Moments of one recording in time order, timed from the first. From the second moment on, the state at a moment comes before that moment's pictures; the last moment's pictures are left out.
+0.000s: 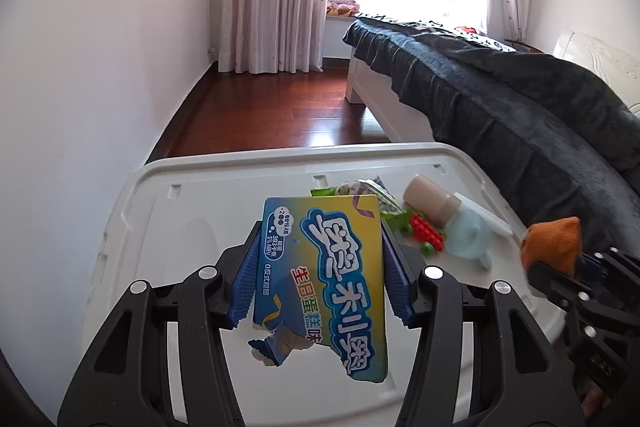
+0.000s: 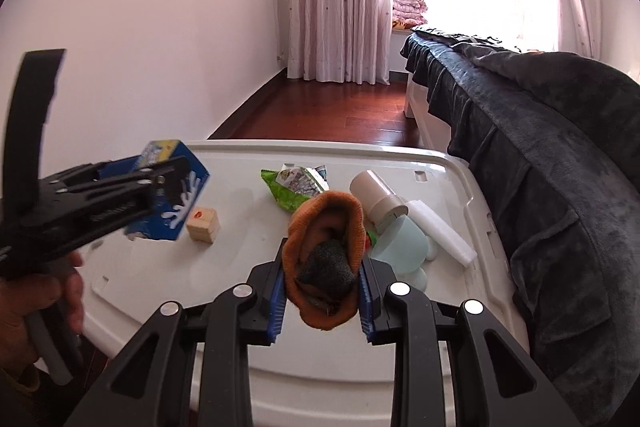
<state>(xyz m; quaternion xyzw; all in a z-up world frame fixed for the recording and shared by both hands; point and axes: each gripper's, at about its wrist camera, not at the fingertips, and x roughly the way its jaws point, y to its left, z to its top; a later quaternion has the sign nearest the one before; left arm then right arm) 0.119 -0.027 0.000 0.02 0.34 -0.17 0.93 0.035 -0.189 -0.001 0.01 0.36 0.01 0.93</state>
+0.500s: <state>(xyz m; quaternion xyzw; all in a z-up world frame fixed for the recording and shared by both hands) -0.063 0.020 -0.073 0.02 0.45 -0.16 0.88 -0.101 -0.137 -0.093 0.03 0.50 0.06 0.86</state>
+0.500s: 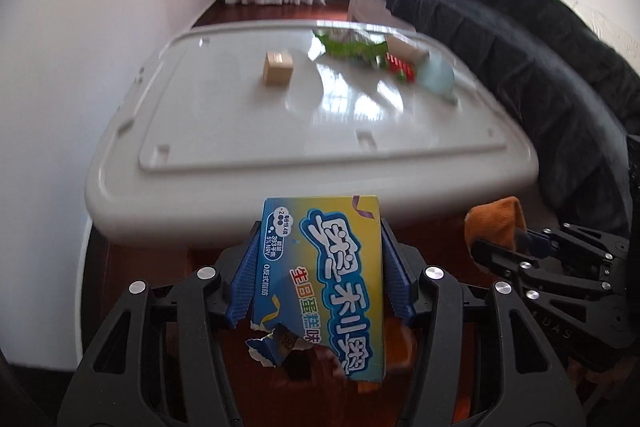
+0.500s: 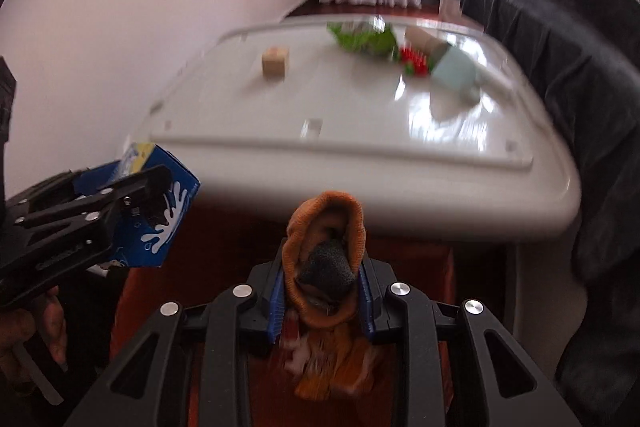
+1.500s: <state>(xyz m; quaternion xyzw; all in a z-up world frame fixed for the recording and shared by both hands) 0.004 0.024 -0.041 -0.02 0.38 -0.09 0.92 -0.115 -0.170 -0.015 0.01 0.34 -0.03 0.94</state>
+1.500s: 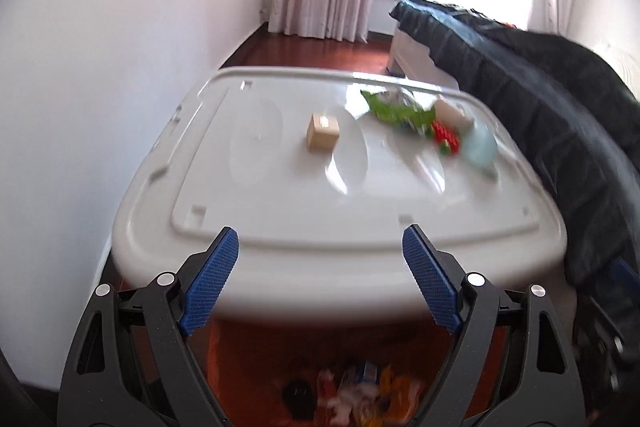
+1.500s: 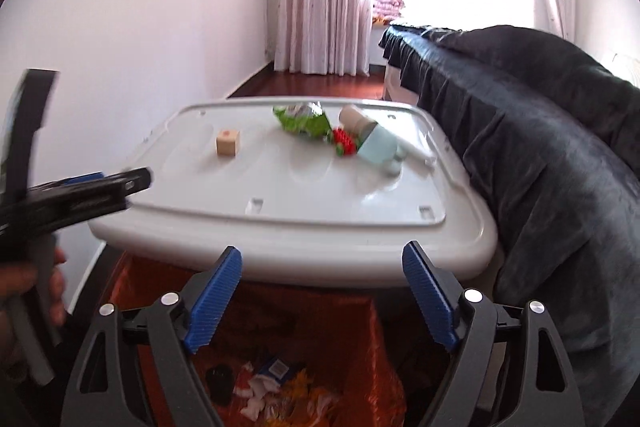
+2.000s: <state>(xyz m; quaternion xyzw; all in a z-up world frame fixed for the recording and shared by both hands) 0.161 -0.024 -0.099 0.00 0.41 -0.05 0.91 -0.090 -0.178 -0.011 0.00 0.33 -0.02 0.94</state>
